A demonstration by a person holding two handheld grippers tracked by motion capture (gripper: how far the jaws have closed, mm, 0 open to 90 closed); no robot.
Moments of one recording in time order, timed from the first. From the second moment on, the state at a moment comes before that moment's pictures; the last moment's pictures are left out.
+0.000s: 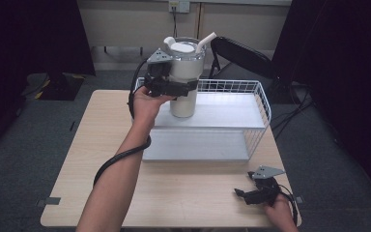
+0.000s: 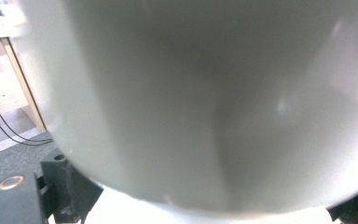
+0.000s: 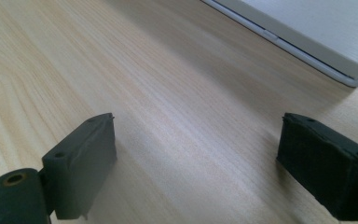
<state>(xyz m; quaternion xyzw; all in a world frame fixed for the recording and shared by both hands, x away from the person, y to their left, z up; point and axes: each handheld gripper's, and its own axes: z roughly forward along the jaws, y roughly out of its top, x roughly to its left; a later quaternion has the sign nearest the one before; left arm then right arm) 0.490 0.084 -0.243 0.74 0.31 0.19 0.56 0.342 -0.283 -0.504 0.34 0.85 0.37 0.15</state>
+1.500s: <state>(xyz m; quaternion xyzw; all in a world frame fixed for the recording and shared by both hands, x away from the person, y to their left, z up) 0.478 0.091 -0.259 0.74 0.27 0.21 0.58 0.342 -0.283 -0.504 0.34 0.85 0.37 0.15</state>
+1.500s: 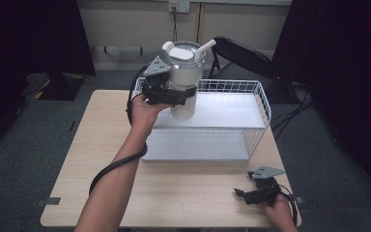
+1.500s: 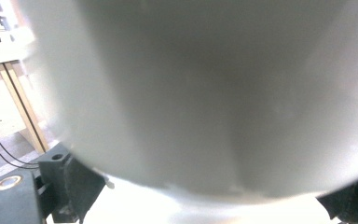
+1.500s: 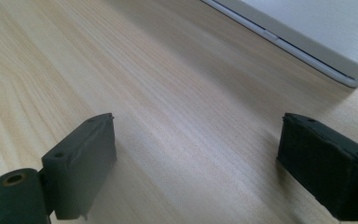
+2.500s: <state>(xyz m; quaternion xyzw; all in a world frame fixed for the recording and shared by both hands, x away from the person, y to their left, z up) 0.456 0.127 -0.273 0.75 0.27 0.20 0.57 0.342 -0.283 -0.504 0.34 0.85 0.37 0.15</state>
